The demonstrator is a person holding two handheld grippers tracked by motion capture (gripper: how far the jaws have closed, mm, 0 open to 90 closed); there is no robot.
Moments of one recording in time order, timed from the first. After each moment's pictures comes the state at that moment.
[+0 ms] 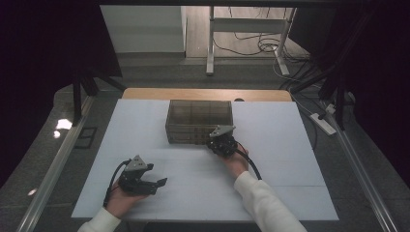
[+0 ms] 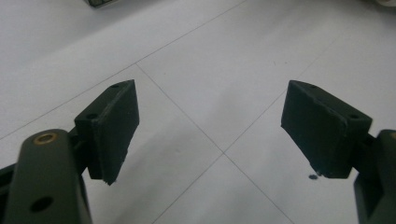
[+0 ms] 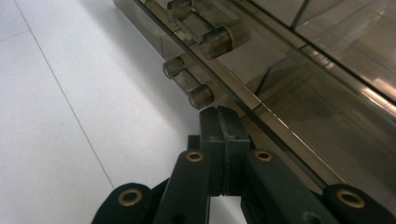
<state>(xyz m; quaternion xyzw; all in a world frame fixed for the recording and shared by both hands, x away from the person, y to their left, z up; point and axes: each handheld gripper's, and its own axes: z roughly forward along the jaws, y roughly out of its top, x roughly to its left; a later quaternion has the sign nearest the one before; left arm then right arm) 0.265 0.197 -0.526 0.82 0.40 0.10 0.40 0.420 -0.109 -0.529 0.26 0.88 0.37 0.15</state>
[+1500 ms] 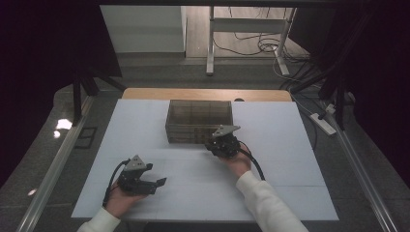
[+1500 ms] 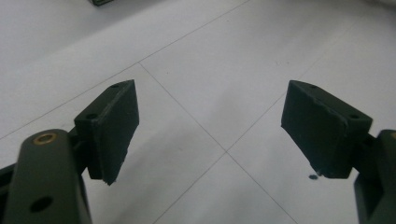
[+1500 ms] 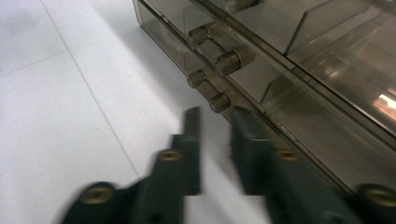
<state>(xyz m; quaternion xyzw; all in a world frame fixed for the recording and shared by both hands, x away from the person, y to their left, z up) 0.266 0.199 -0.526 0.82 0.40 0.10 0.40 0.409 -0.117 -0.514 0.25 0.87 0.40 0.14</state>
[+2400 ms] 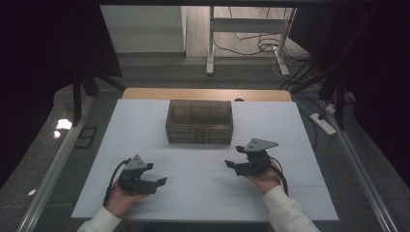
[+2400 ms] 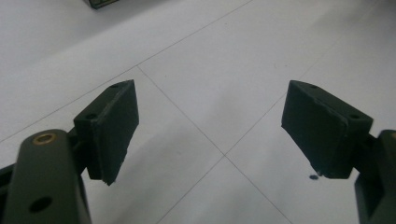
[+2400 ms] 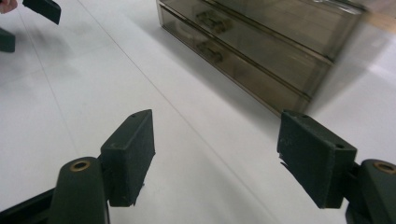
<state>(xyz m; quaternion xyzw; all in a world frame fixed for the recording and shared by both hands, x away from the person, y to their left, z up) 0.267 0.198 -0.526 0.82 0.40 0.10 0.40 0.348 -0.205 -0.493 0.26 0.84 0.45 0.14</state>
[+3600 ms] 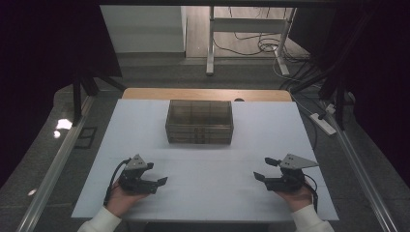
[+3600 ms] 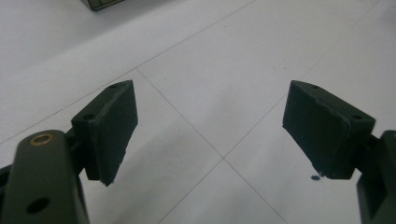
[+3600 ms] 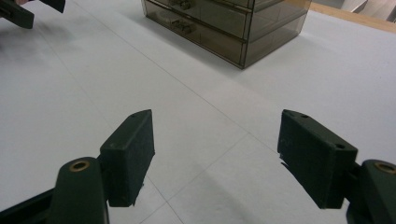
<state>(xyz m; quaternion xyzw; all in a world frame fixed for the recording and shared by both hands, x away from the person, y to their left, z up) 0.268 0.197 -0.525 0.81 0.40 0.10 0.40 0.305 -0.289 -0.492 0.29 0.82 0.47 0.17</state>
